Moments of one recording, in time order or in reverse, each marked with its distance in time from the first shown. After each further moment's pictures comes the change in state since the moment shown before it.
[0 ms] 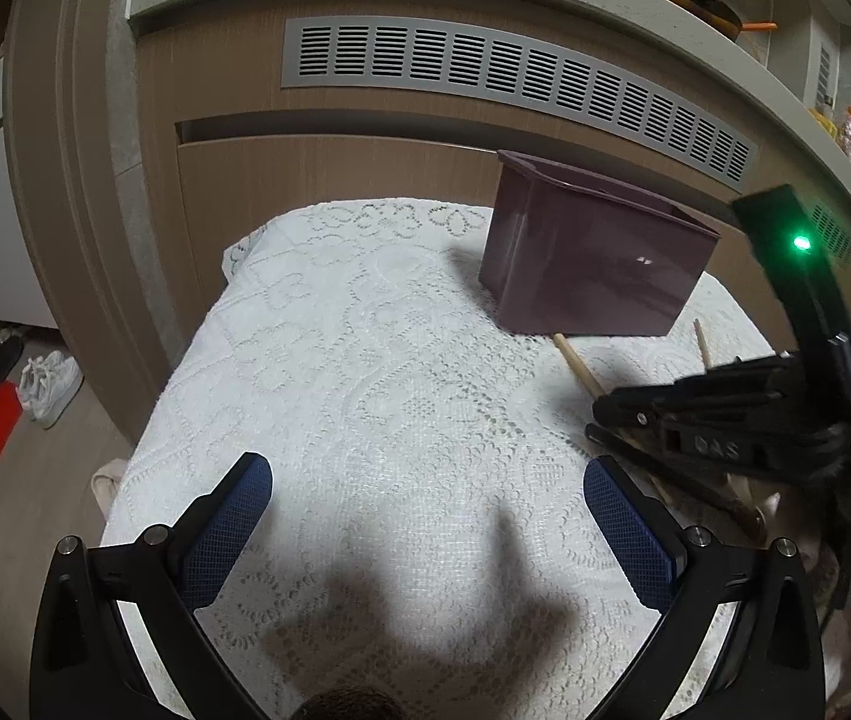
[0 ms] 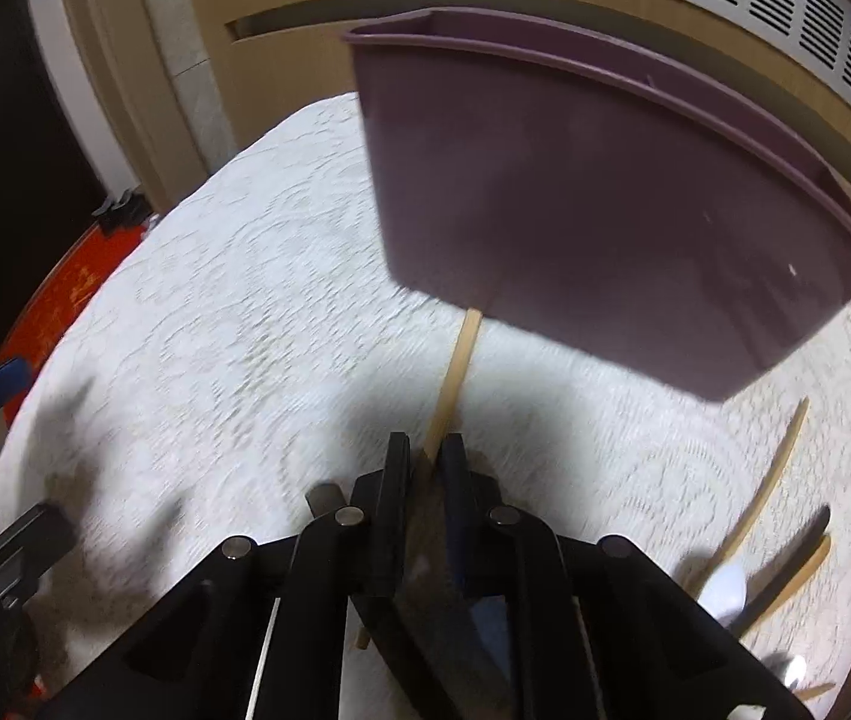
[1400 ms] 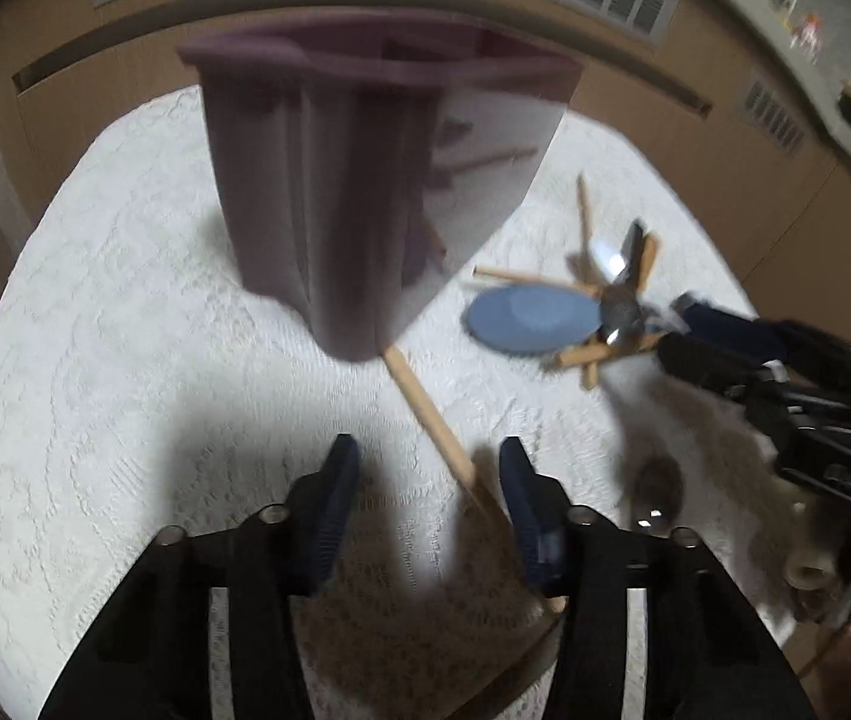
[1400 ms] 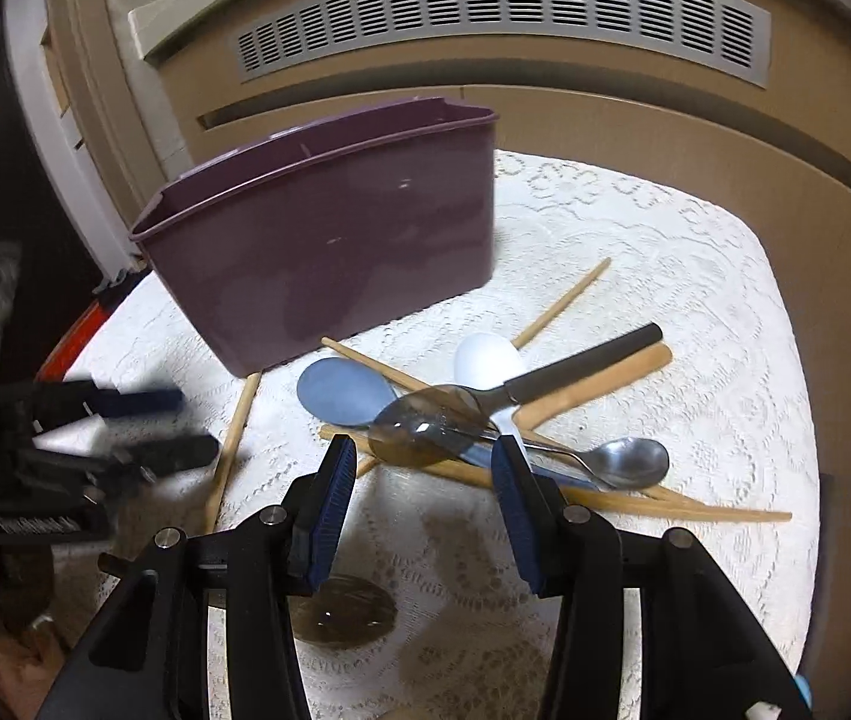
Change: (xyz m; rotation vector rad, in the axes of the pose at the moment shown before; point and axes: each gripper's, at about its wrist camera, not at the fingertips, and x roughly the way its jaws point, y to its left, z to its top) left arm 0.046 -0.103 -0.017 0.110 0.309 -0.134; right arm -0.084 -0.062 -0.096 0.159 -0.199 -0.028
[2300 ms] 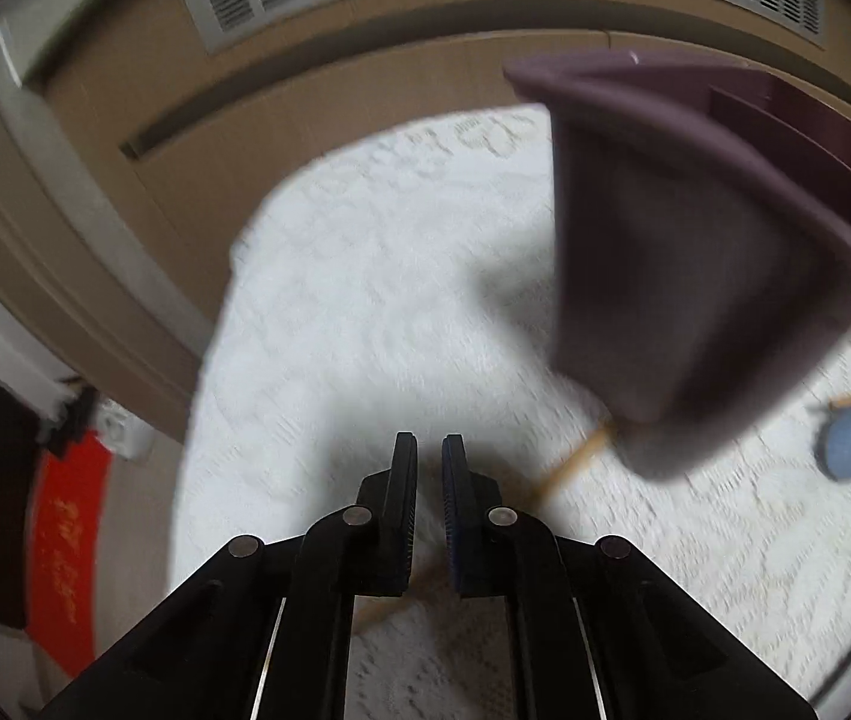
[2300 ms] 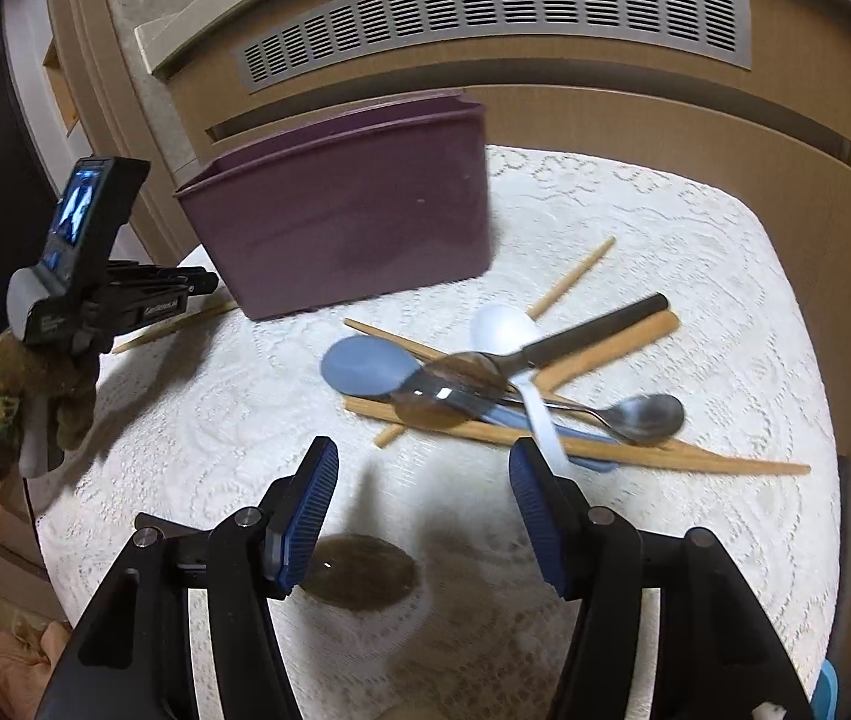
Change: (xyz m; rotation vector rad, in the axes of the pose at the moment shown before) left arm 0.007 0.105 0.056 0.072 -0.019 0.358; right arm -0.010 0.000 -0.022 0.008 -0.020 0.031
